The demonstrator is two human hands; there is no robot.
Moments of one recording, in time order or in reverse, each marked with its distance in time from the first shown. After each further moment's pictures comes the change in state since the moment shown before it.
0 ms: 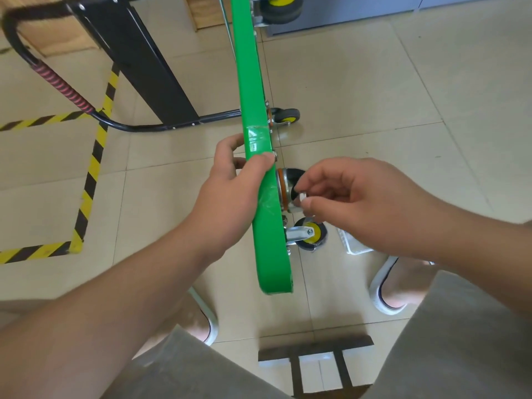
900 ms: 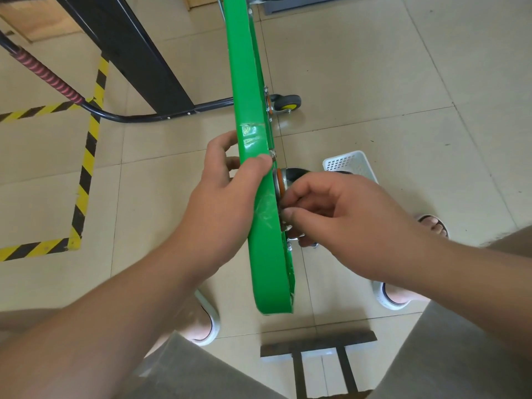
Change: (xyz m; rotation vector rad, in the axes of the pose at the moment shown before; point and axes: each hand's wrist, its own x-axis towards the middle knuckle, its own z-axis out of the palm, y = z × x) left_hand -0.003 0.006 0.001 0.014 0.008 0.005; right_hand 0.008 0.005 0.028 0.174 -0.013 0.099
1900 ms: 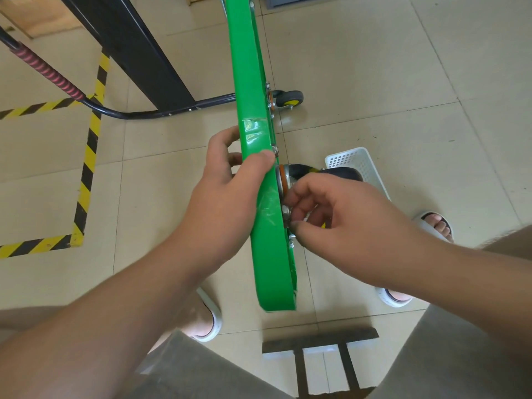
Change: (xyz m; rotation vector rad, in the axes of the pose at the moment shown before) left_hand 0.000 0.000 0.001 -0.011 0.012 0.005; right_hand -0.004 0.004 0.003 -0.233 0.011 -0.059
